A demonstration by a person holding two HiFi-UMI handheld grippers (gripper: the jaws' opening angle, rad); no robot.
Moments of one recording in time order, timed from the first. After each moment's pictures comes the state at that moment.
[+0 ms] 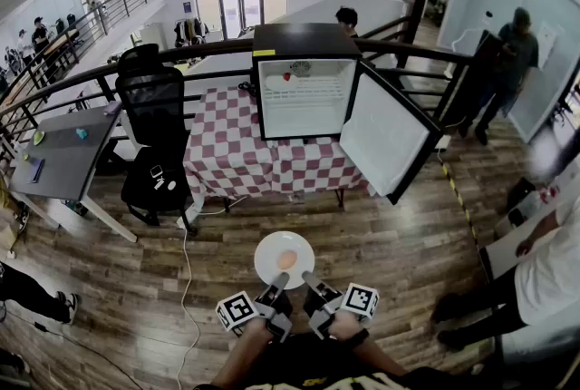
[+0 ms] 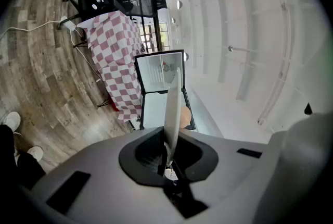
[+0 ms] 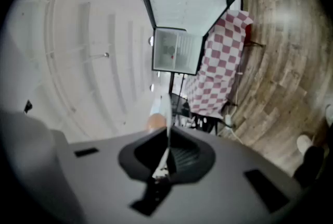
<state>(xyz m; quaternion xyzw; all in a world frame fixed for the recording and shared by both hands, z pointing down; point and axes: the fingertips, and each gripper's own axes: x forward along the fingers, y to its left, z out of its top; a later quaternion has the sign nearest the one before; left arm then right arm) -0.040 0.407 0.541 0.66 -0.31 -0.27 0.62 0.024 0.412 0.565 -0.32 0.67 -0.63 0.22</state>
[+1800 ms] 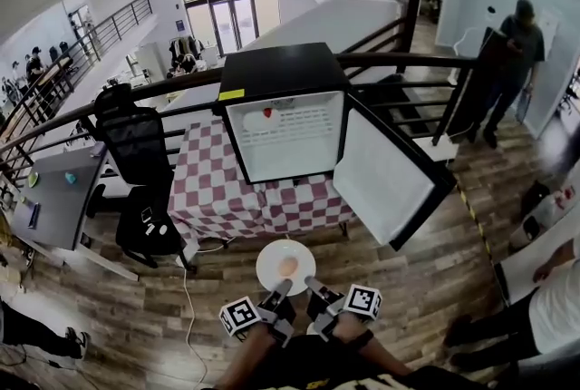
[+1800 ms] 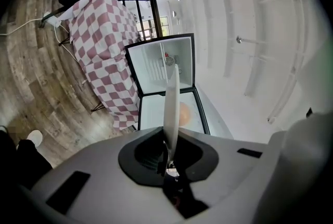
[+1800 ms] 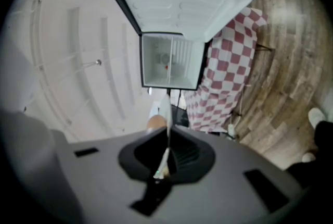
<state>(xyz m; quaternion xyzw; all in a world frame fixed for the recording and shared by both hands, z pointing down) 0.024 0.213 0.558 0.66 -0.32 -0.24 0.63 0.080 0.215 0.578 -0.31 0.65 -0.66 0.23</state>
